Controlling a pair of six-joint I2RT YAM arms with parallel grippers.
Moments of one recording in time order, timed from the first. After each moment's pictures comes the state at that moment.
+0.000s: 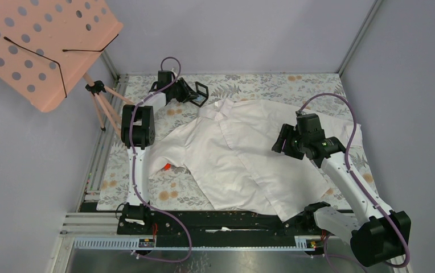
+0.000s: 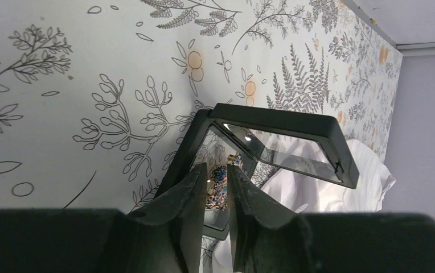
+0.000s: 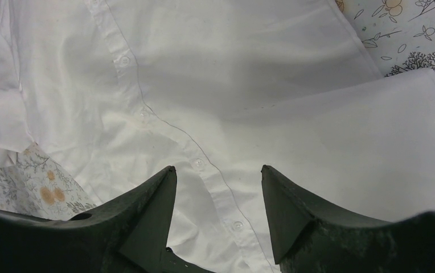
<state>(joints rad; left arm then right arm) -0.07 2.49 1.92 -0.09 0.53 -0.69 0.28 1.05 0.85 -0.70 -0.09 0.55</state>
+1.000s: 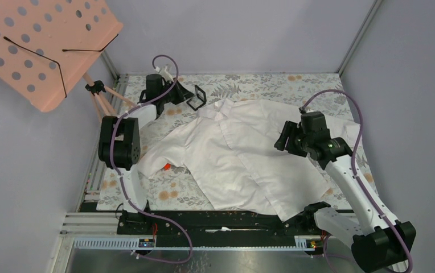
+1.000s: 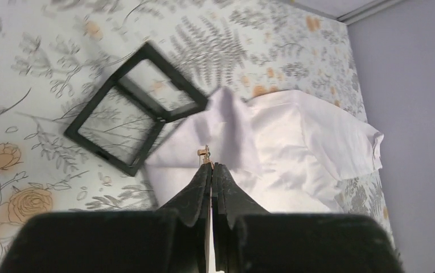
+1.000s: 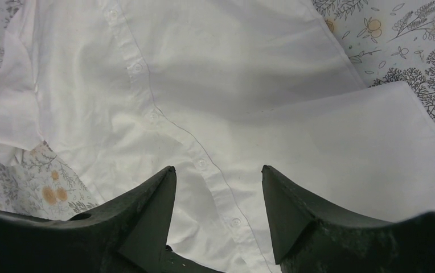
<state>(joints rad) -0.09 2.05 1.37 0.24 0.58 -0.60 0.28 1.01 0.90 -0.75 -0.07 0.52</state>
